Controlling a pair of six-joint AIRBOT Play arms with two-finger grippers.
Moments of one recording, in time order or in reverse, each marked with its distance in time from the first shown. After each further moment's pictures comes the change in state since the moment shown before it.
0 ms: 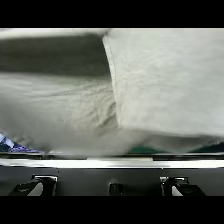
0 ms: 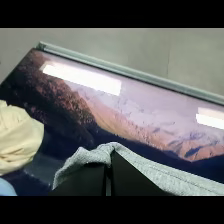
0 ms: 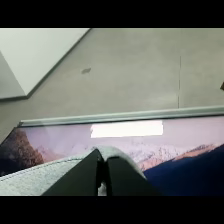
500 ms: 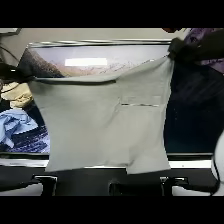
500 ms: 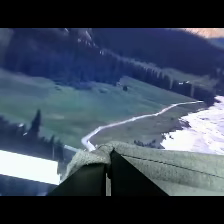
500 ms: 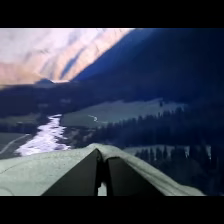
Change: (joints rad) left arm -0.063 -0.592 -0.205 -0.074 0.187 0.103; right arm 0.001 -0.554 -0.220 0.005 0.082 0.005
